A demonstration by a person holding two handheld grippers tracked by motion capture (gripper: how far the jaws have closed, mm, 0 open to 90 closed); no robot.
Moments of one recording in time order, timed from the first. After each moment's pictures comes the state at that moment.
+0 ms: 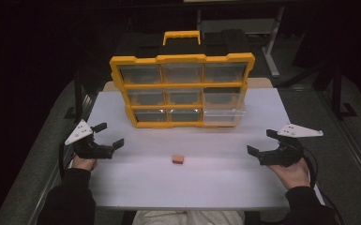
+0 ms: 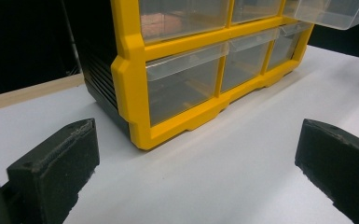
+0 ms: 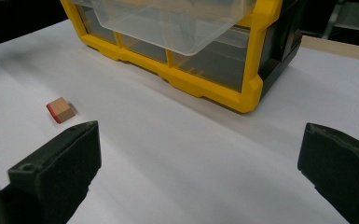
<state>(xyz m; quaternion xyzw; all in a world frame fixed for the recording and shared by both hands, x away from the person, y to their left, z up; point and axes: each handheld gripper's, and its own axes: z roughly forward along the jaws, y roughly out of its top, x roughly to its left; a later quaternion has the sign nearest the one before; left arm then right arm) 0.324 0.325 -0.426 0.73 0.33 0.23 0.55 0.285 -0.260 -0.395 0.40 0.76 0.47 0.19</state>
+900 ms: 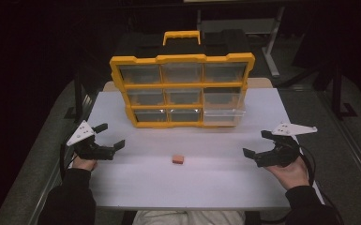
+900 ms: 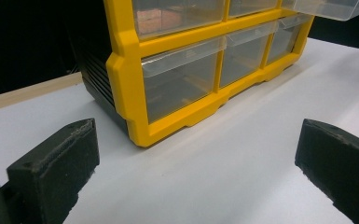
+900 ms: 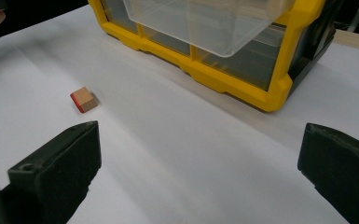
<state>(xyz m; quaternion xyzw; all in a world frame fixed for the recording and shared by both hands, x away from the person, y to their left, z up) 0.322 0.322 -0.426 0.74 0.33 0.23 0.54 0.284 -0.246 -0.385 0.38 0.79 0.46 0.16</state>
